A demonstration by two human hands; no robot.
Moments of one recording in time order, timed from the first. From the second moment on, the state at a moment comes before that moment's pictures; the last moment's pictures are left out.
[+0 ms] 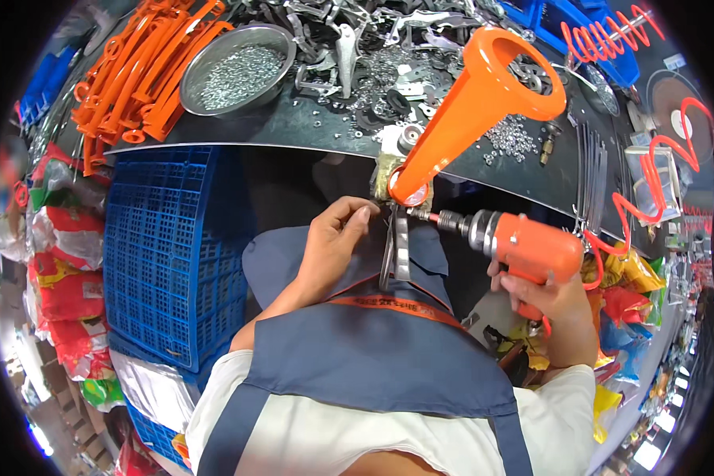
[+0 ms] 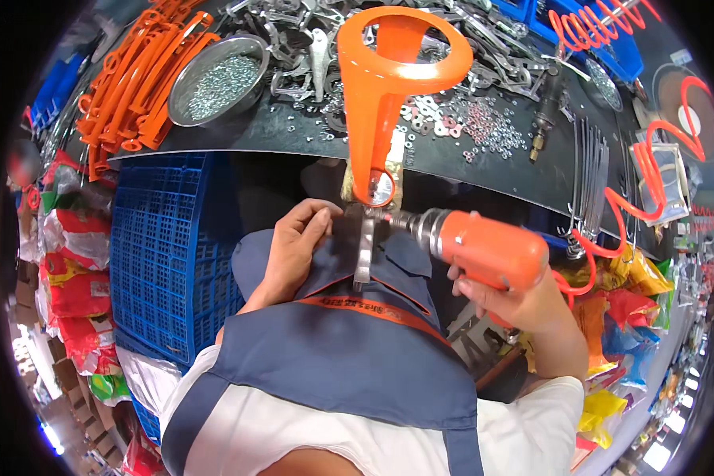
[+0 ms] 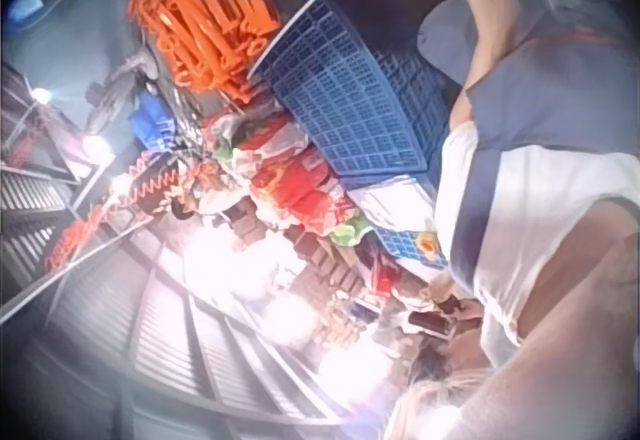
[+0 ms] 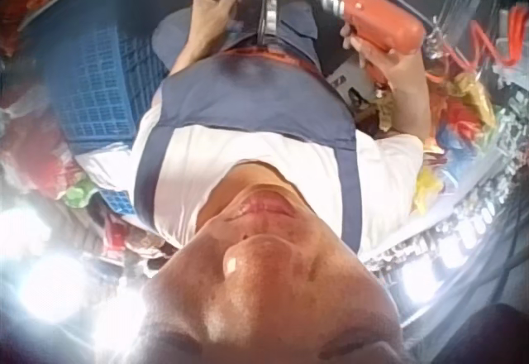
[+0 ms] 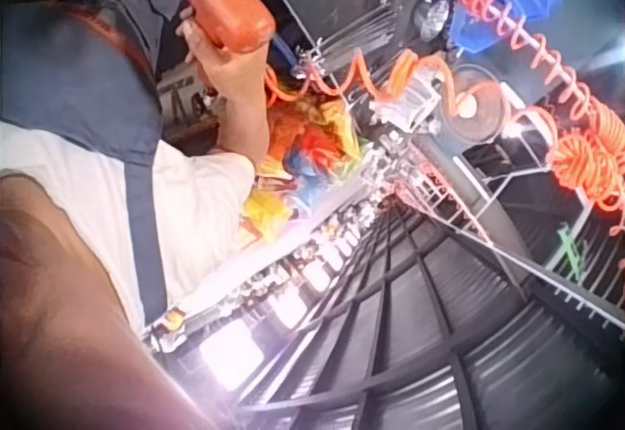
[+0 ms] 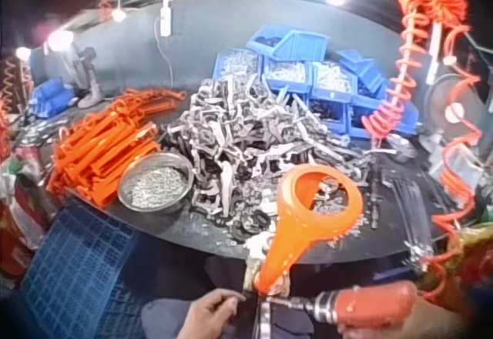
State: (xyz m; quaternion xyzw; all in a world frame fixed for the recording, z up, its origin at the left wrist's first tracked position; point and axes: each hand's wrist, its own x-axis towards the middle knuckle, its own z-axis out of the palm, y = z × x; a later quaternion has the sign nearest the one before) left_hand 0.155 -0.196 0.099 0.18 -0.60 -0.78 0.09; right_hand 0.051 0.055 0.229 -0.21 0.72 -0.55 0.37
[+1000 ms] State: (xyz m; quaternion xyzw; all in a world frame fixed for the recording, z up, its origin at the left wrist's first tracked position) left_hand 0.100 -0.202 0.079 0.02 -0.81 -0.52 0.27; right_hand -0.008 0.007 0.305 -0.27 0.81 -0.34 0.38
